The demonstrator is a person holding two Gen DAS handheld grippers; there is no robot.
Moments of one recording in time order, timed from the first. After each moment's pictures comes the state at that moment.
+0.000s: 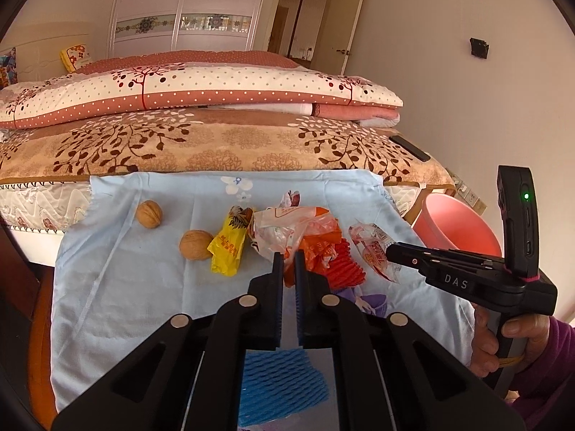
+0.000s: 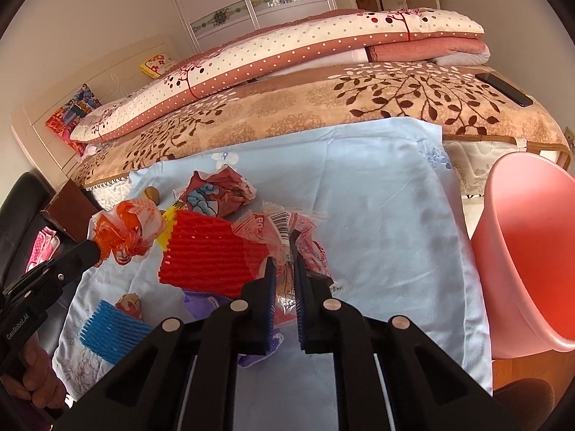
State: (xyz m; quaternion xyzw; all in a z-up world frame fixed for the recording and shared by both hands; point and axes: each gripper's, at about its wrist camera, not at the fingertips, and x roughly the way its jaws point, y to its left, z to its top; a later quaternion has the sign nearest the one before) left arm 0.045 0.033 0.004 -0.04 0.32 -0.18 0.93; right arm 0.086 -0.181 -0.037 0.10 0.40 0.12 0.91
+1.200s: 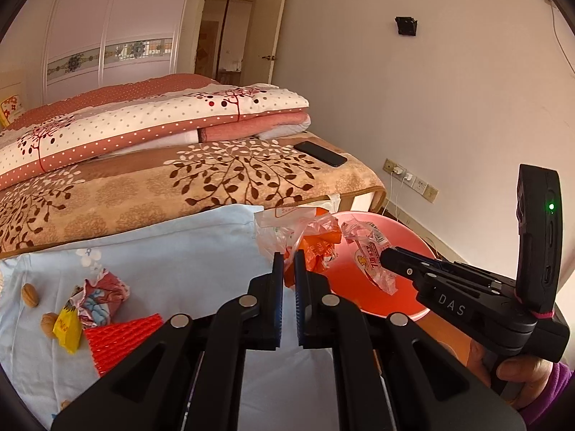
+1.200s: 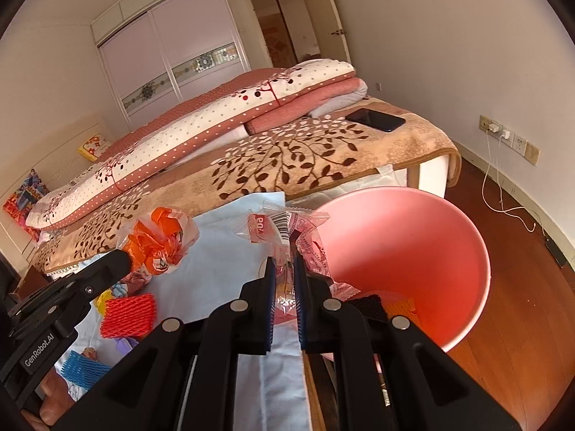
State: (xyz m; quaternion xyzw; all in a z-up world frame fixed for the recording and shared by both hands) left arm 0.060 -0.165 0.032 0.02 0.28 -0.29 0.91; right arm 0.031 -0.346 0.006 0.16 0.31 -0.05 0.94
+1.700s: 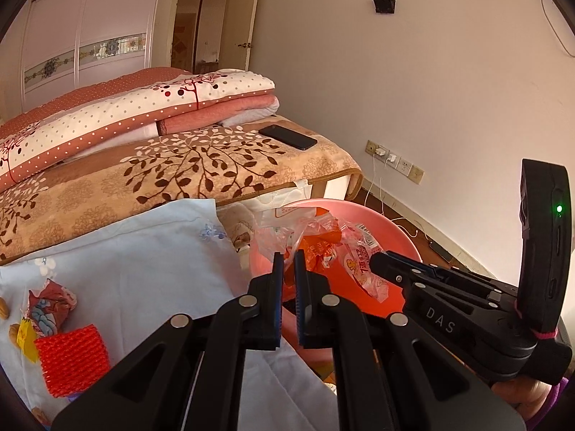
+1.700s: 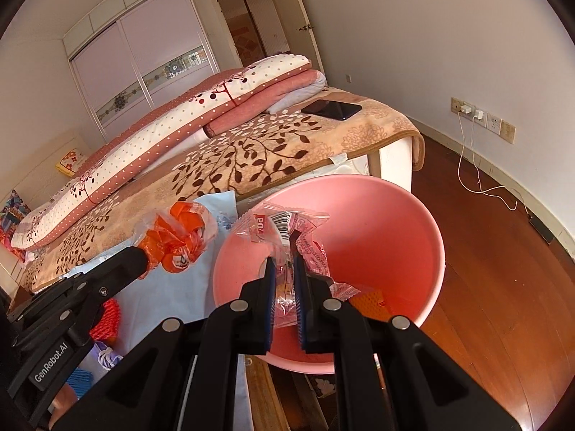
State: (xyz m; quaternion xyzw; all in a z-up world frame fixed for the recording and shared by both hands) left arm 0.065 -0.236 0.012 0.05 0.30 -0.32 0.90; right arm 0.023 -0.393 -0.015 0.19 0.32 -0.09 0.93
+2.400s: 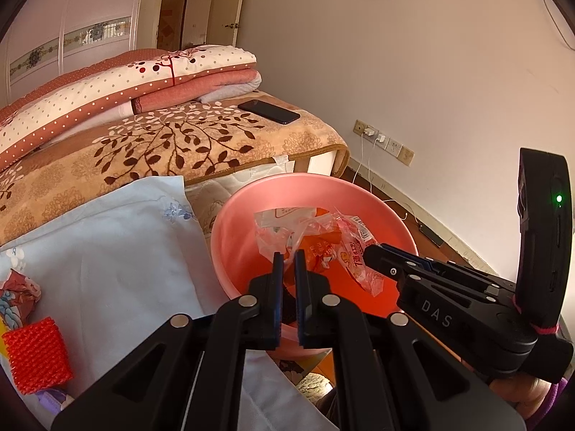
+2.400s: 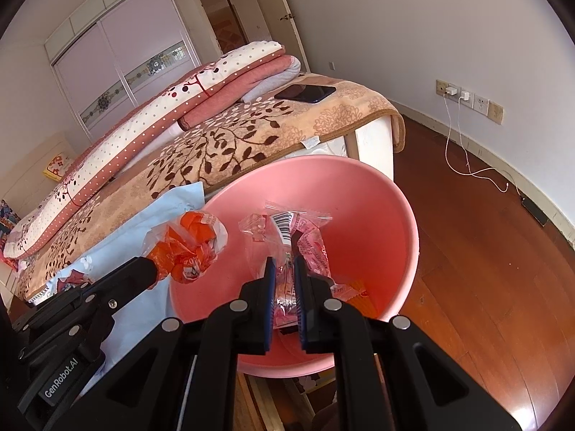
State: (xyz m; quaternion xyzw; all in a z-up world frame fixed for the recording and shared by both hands) left arm 0.072 -0.266 -0.017 0.05 0.34 -0.34 0.88; right arm 0.025 -0.419 -0.038 0.20 0.33 -0.11 0.91
